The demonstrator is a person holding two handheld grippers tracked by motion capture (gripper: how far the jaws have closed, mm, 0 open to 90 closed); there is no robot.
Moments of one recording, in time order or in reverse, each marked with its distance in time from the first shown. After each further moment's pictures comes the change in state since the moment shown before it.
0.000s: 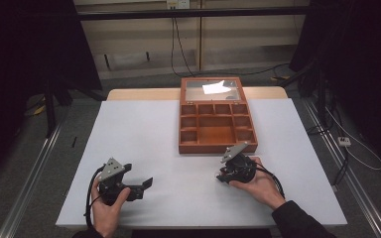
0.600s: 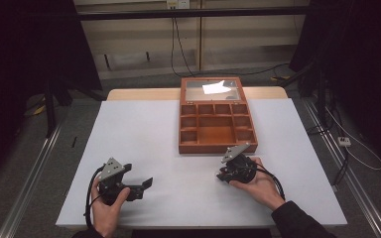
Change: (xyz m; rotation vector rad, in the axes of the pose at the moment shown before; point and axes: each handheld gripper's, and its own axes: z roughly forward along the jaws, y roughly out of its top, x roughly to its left) left arm 0.001 0.000 0.000 0.001 -0.003 -0.004; right arm 0.002 -0.002 0.000 -0.023 -0.020 0.011
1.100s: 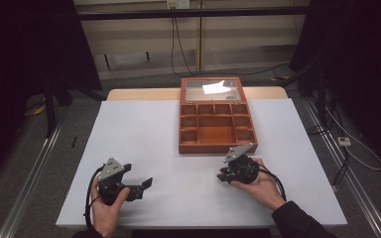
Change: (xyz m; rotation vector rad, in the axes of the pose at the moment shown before) left arm 0.000 0.000 0.000 -0.003 0.000 -0.005; right arm 0.000 -0.003 -0.006 -0.037 0.022 0.015
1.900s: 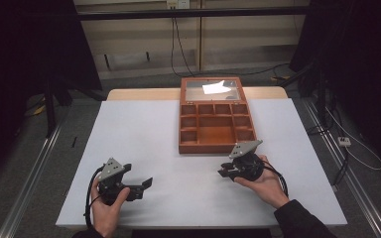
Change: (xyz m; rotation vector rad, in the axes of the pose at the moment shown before) left arm 0.000 0.000 0.000 0.003 0.005 0.001; right arm -0.005 0.003 -0.018 -0.098 0.017 0.005
